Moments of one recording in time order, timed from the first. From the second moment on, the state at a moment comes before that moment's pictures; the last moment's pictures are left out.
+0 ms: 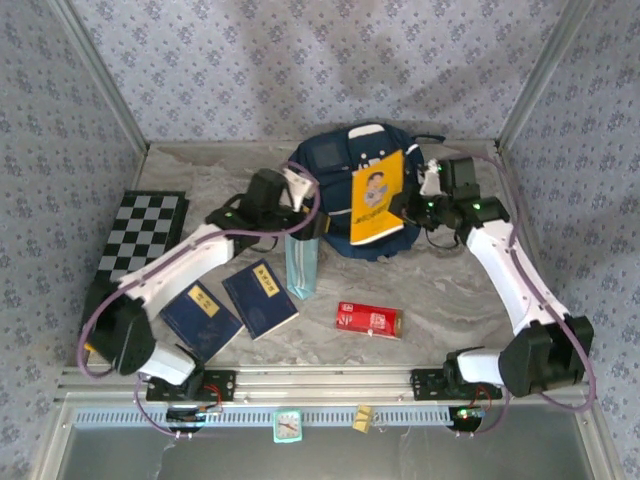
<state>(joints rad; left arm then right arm) -0.68 1.51 1.21 -0.38 0.23 -0.17 0.18 1.27 1.18 -0.70 -0.47 0.59</state>
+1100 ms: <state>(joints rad) -0.79 2.33 2.04 -0.65 0.21 0.29 -0.18 0.99 0.99 -0.89 -0.44 0.59</state>
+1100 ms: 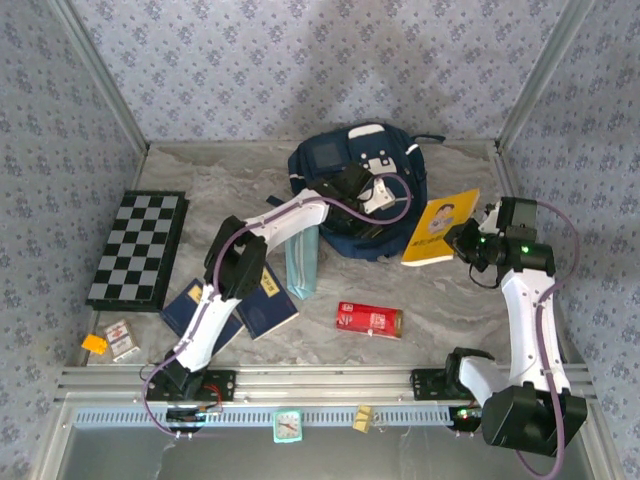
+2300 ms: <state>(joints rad) -0.83 2.27 2.03 -0.71 0.13 0.40 -0.29 0.98 1.01 -0.95 -0.54 0.58</state>
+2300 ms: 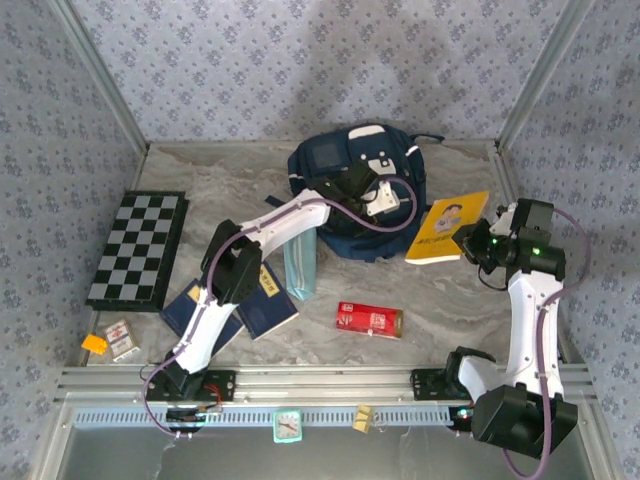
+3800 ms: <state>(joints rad) -0.79 2.54 2.37 -0.81 0.10 0.40 -0.30 0.98 1.01 -0.93 -0.57 0.58</state>
